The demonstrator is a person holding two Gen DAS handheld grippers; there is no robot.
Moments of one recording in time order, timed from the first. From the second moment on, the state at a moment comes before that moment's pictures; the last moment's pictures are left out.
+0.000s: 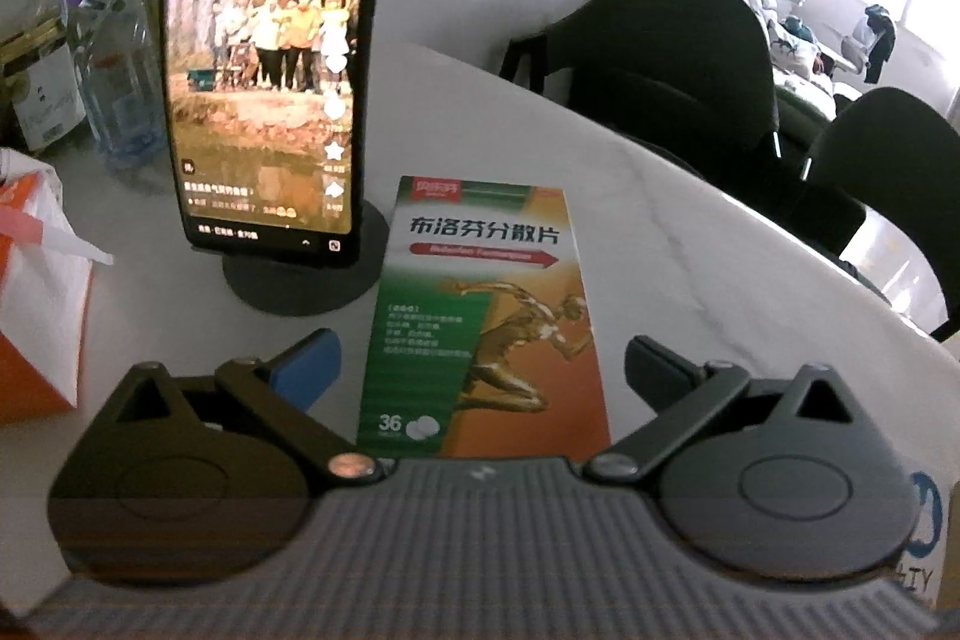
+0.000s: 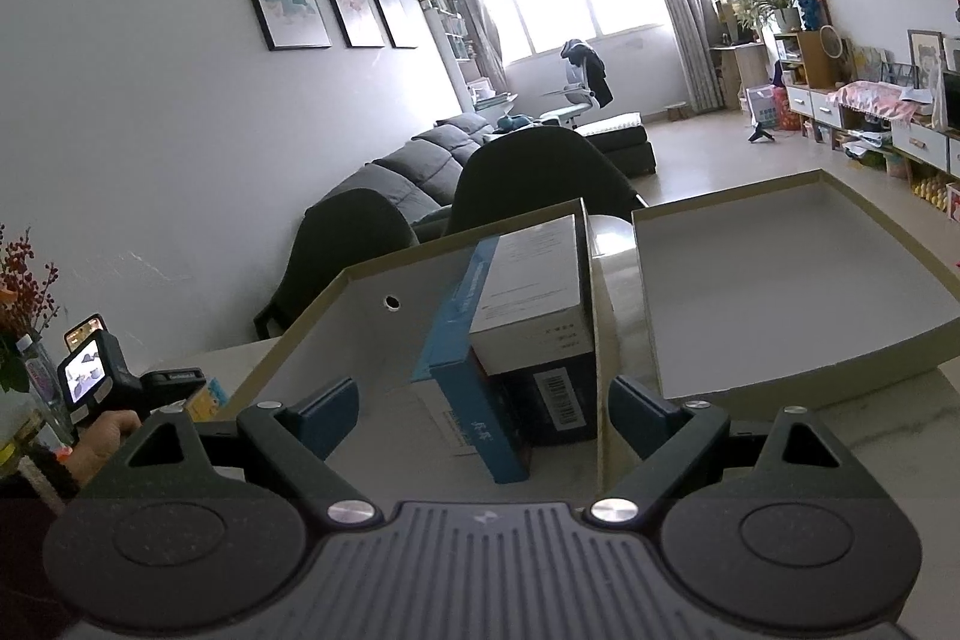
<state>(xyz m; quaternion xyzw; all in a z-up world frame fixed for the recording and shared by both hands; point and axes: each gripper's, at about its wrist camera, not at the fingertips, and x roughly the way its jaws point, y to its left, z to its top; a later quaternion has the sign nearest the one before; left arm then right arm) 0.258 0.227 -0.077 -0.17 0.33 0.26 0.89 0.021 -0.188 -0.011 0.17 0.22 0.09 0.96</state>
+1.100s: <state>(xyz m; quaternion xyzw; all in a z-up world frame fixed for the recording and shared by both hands) 0.260 0.227 -0.048 -0.20 0.34 0.25 0.88 0.010 -0.179 0.004 0.17 0.20 0.10 0.96</state>
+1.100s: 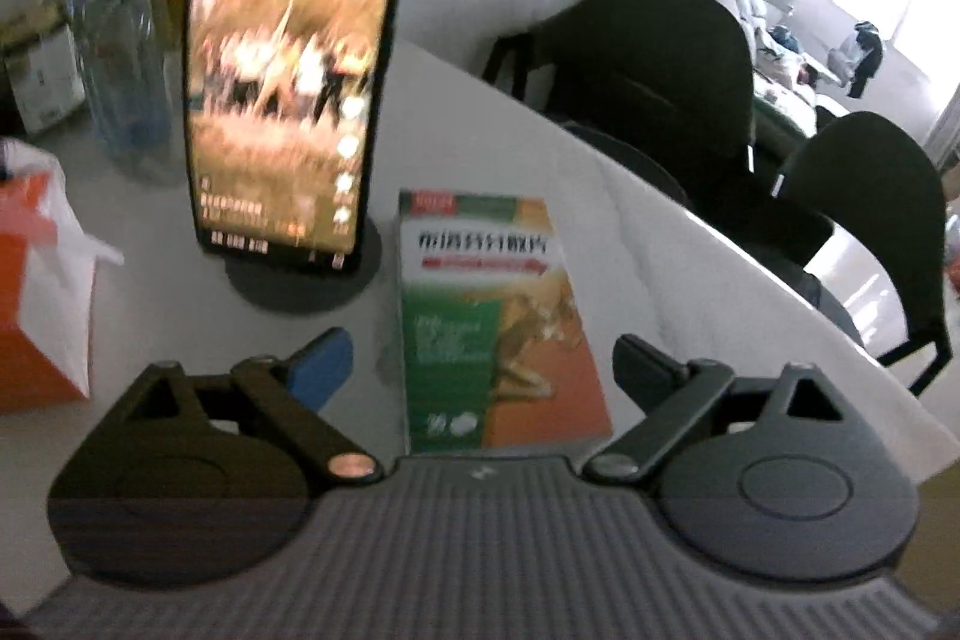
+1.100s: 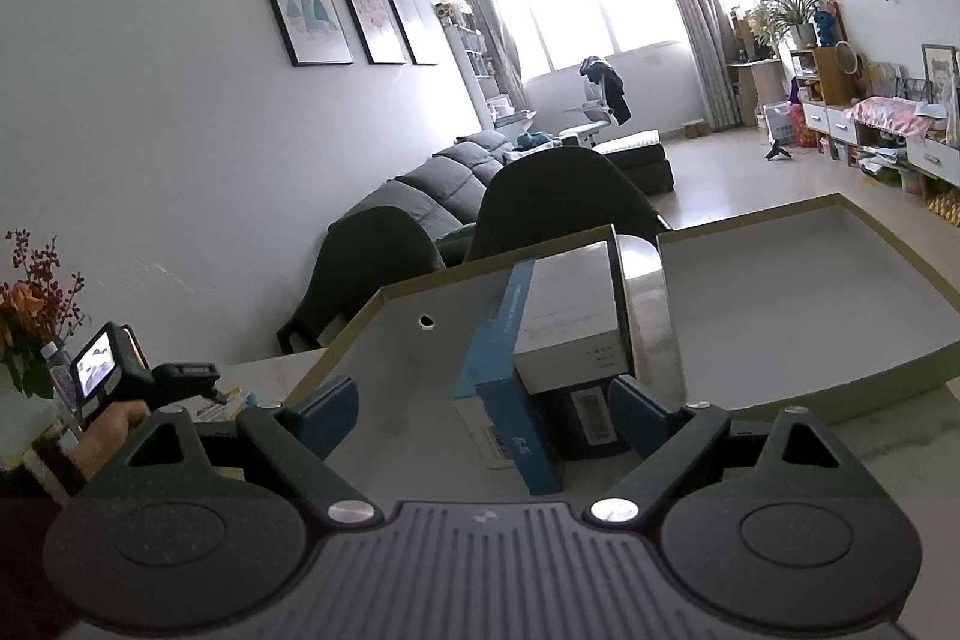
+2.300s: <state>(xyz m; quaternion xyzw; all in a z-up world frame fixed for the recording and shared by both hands) 0.315 0.231 -0.097 -0.18 0.45 0.30 0.82 0.021 -0.166 0.006 0.16 0.21 0.14 0.95</state>
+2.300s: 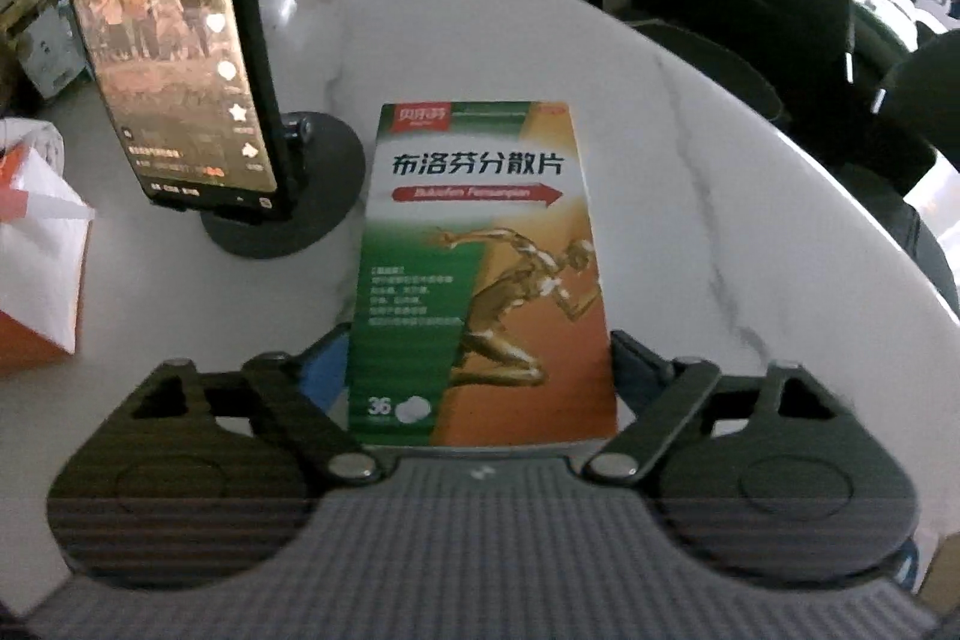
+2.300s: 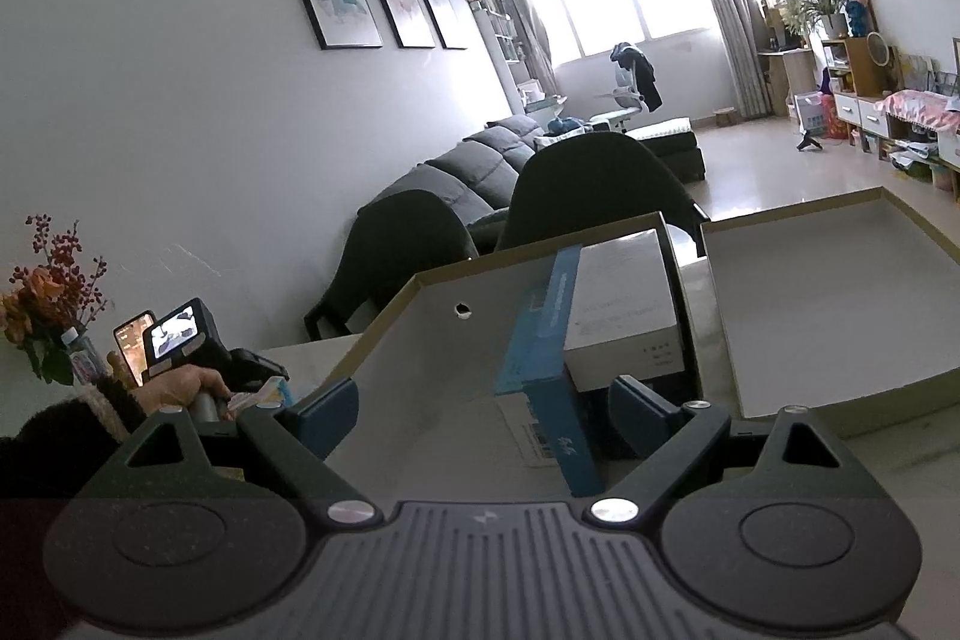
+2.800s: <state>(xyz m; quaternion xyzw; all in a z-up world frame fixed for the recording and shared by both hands) 0.249 0.230 -0.101 -0.14 0.43 0.21 0.87 0.000 -0.153 0.013 0.16 0.20 0.14 0.96</state>
